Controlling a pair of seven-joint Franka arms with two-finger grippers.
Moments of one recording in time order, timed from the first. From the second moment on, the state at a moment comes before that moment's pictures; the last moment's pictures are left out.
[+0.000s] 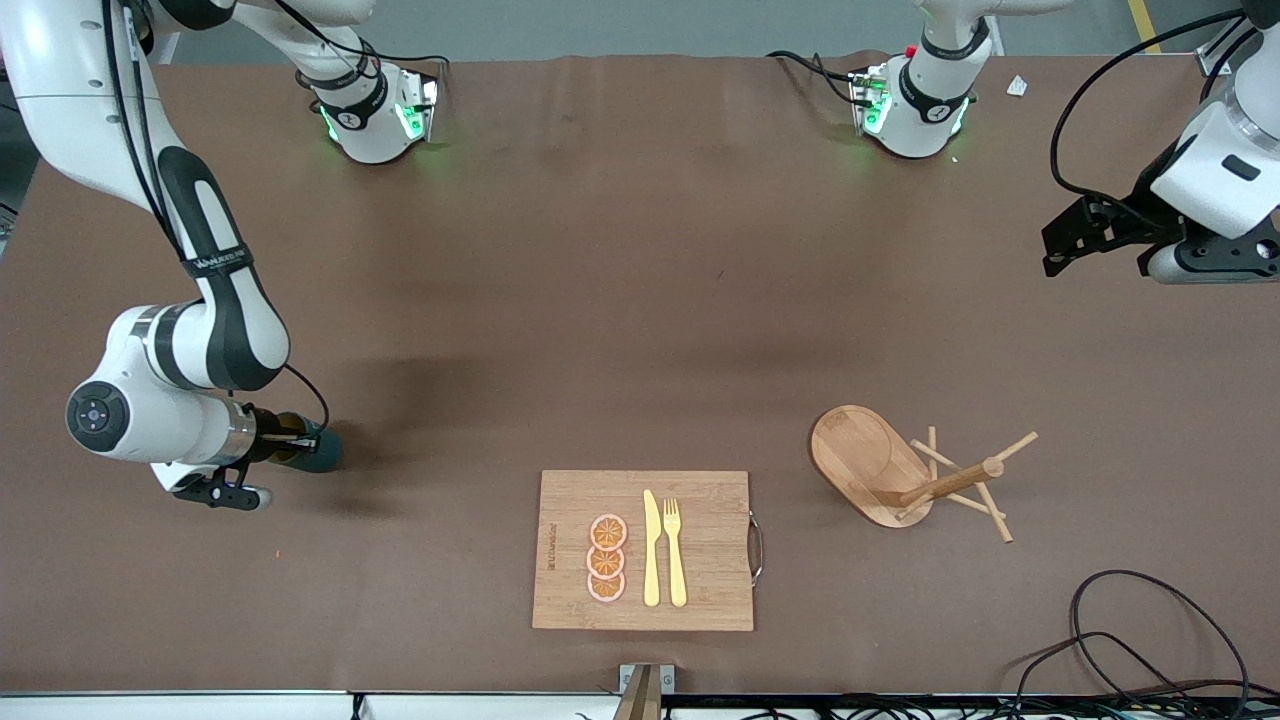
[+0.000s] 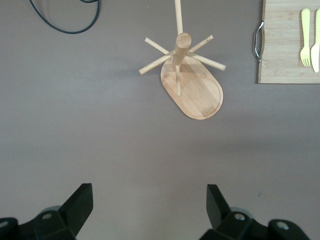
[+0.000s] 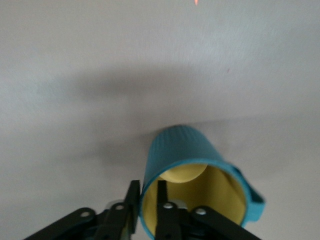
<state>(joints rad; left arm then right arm) -0.04 0.00 -0.11 -1.55 0.02 1.59 -0.14 -0.09 0.59 0.09 -1.64 0.02 2.12 0.14</state>
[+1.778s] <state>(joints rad) -0.03 0.03 -0.12 -1.53 0.02 1.63 -0.07 -0.14 0.10 0.10 -1.38 -0.02 1.46 0.02</state>
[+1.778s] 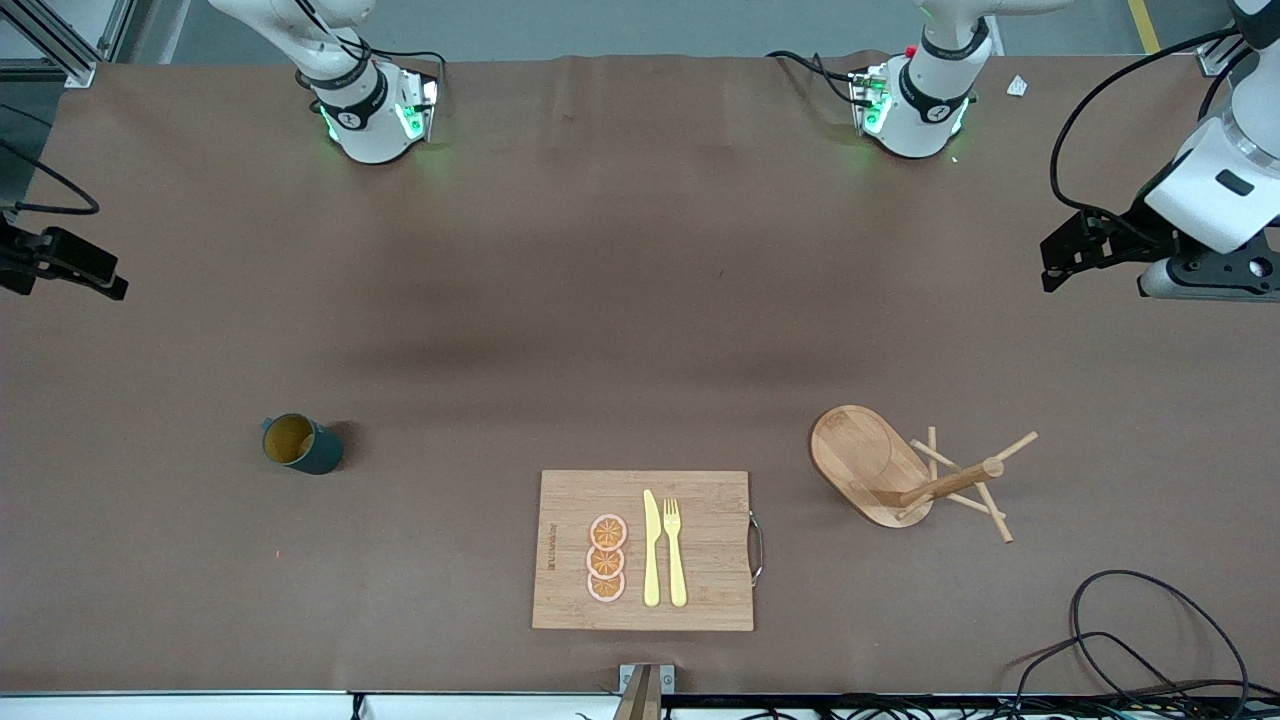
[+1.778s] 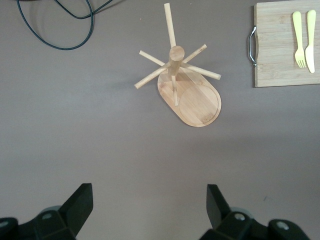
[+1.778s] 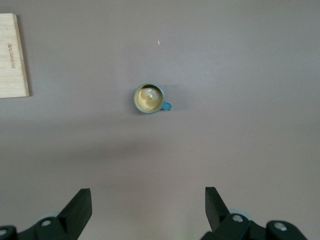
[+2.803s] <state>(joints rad) -0.03 0.04 -0.12 -1.52 0.06 1.60 -0.07 -0.07 0.10 0.05 -1.38 -0.02 1.49 0.01</state>
